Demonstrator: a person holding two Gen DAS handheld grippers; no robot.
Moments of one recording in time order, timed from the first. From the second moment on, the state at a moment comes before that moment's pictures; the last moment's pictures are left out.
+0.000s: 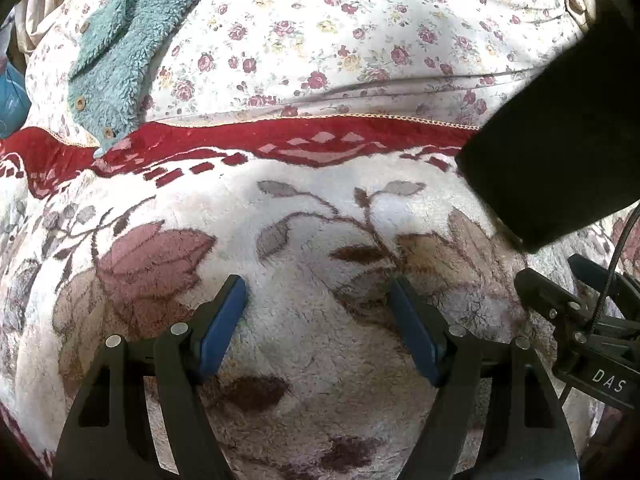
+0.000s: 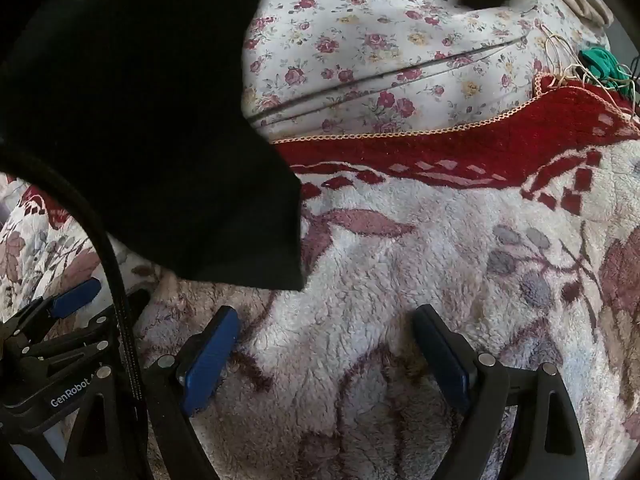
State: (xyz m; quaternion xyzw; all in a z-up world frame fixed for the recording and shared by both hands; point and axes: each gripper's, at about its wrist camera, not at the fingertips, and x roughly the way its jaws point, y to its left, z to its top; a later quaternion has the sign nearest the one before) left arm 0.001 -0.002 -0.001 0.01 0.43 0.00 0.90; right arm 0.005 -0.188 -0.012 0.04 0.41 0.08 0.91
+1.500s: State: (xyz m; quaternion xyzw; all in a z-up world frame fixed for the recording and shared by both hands) left arm -0.029 0.020 0.019 -0.01 0.42 -0.01 0.91; right arm 0.003 -0.193 -0.004 0.06 0.41 0.12 0.90
